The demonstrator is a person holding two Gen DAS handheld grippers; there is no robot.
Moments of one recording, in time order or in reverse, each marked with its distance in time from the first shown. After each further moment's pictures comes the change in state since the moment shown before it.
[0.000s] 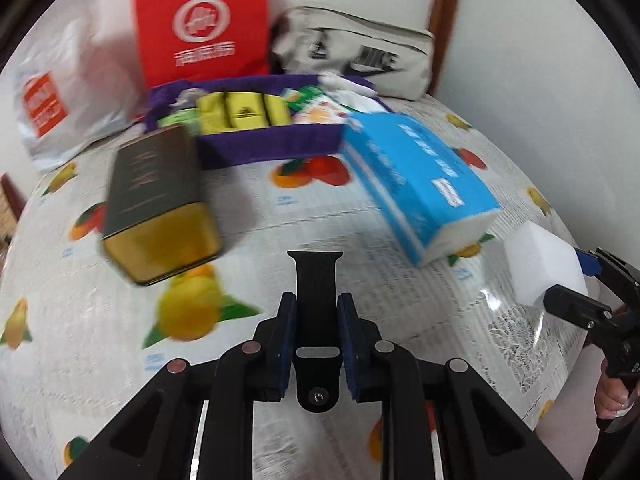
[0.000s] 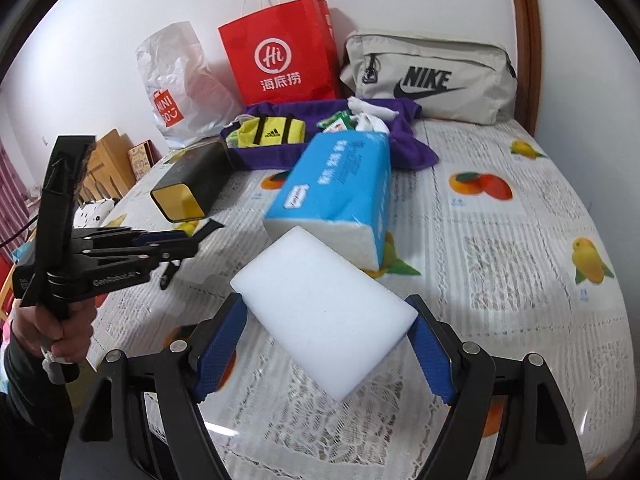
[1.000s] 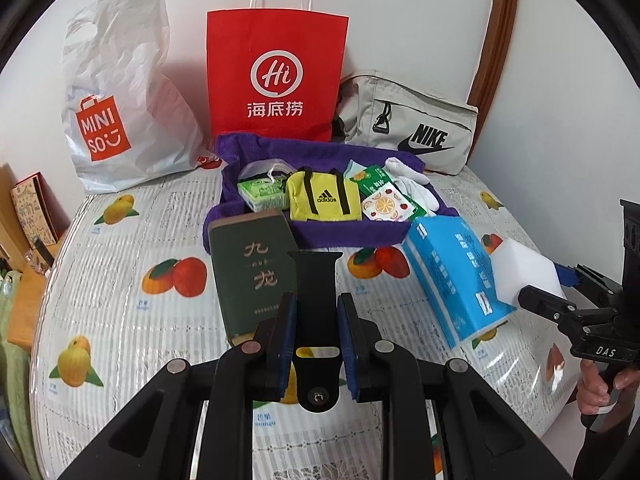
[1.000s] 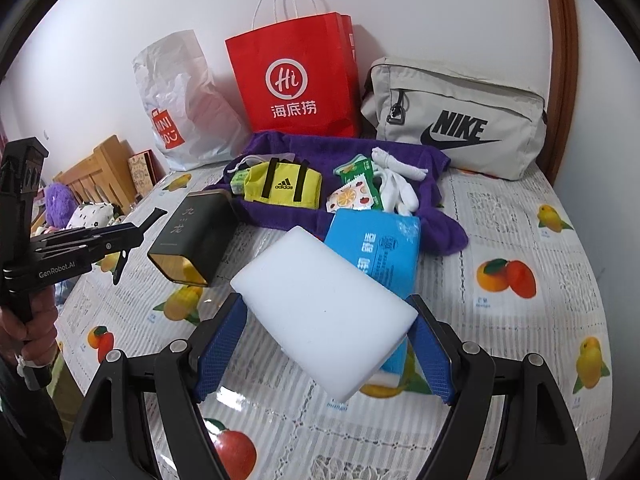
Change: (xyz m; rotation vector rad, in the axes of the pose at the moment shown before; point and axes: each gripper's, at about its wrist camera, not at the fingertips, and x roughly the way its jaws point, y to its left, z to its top) left arm -0.048 0.064 0.058 -0.102 -0.110 0.043; right arm 0.028 0.020 0.093 -0.057 -0.005 0.001
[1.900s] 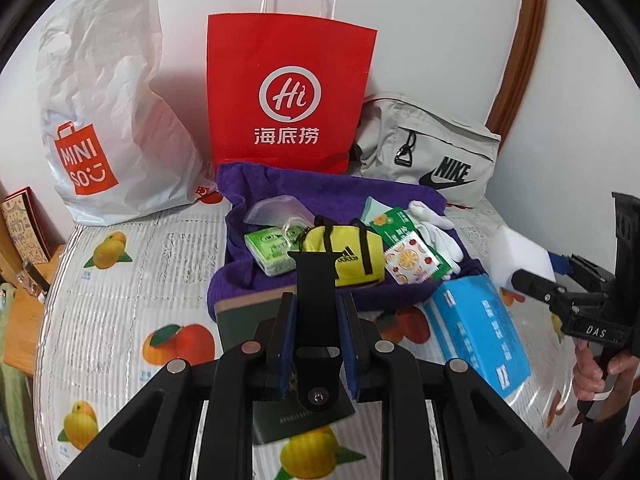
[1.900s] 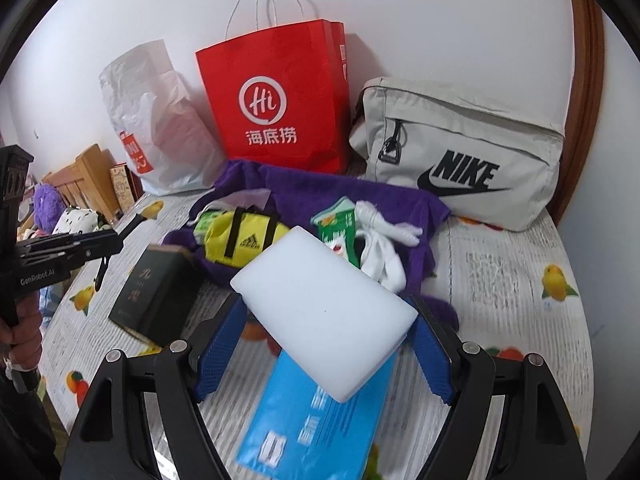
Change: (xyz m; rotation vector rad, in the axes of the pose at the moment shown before) left arm 0.041 0.024 0.070 -0.030 -0.003 -0.006; right arm 0.052 -0.024 0.086 -0.032 -0.008 -0.029
